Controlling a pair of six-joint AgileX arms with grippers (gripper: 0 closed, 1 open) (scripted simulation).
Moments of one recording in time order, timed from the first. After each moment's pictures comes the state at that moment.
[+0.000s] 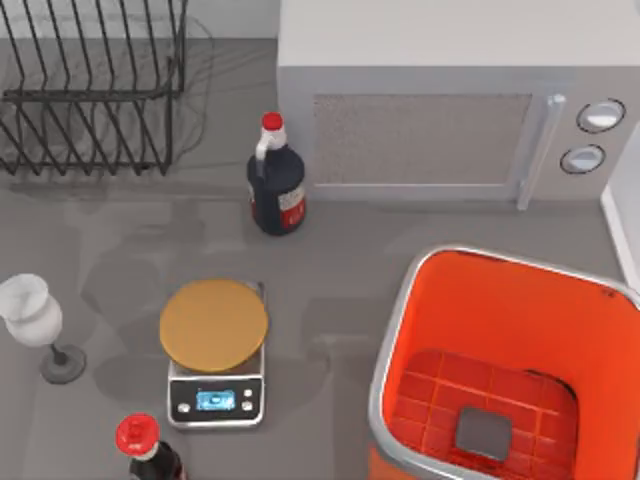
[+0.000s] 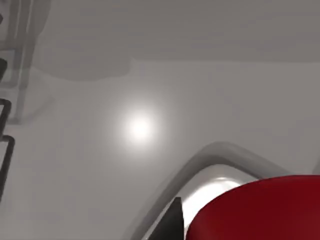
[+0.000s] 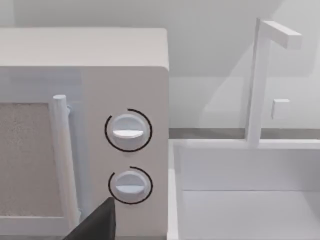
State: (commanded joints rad) left arm 0.10 2.00 1.85 -1.43 -0.07 1.60; right arm 0.00 0.00 0.00 0.00 0.00 0.00
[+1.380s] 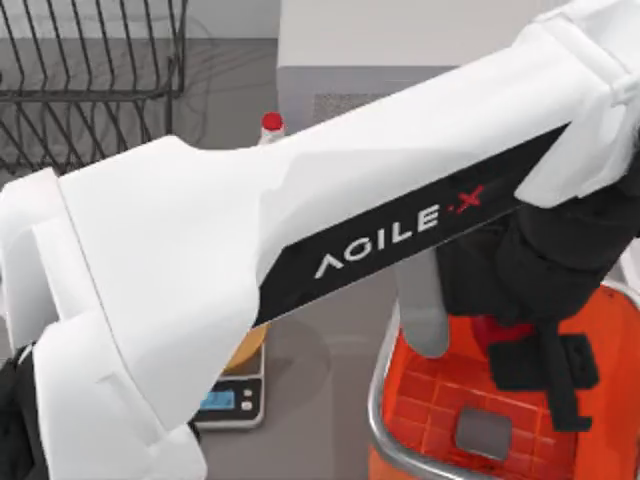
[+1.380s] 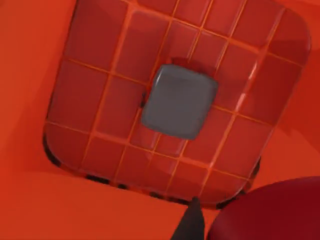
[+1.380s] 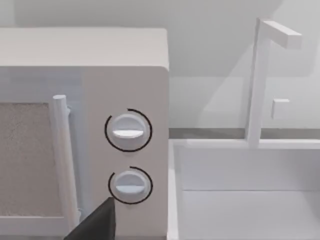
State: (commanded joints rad) left arm -1.16 2.31 2.37 -1.63 -0.05 3.57; right arm 0.00 0.00 0.00 0.00 0.00 0.00
